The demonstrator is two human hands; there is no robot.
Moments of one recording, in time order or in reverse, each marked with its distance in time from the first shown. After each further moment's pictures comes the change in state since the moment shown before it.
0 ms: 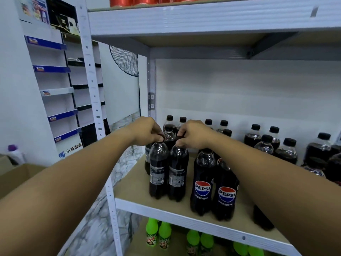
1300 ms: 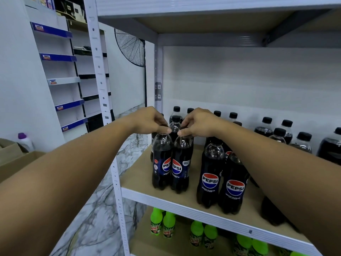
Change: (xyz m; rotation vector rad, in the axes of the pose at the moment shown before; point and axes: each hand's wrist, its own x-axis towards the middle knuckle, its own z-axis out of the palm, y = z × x) left_hand -0.009 -0.009 -0.001 -0.196 -0.016 -0.065; right_hand 0.016 0.001 0.005 0.148 -0.027 0.032
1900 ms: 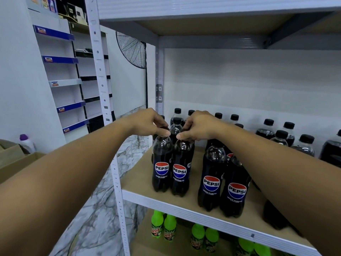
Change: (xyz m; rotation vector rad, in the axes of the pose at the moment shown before) left_hand 0.001 -0.007 -0.004 -0.025 -0.022 0.023; right_hand 0.000 -0.004 0.000 -0.075 -0.026 -0.018
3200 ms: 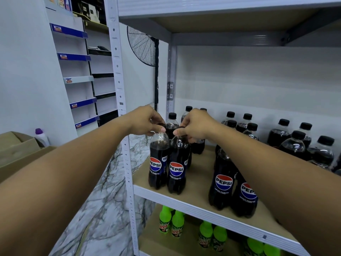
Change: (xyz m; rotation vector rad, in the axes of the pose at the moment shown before) left_hand -0.024 -0.036 -0.011 -0.145 0.055 -0.047; right_hand 0.009 -0.041 0.028 0.213 0.049 0.009
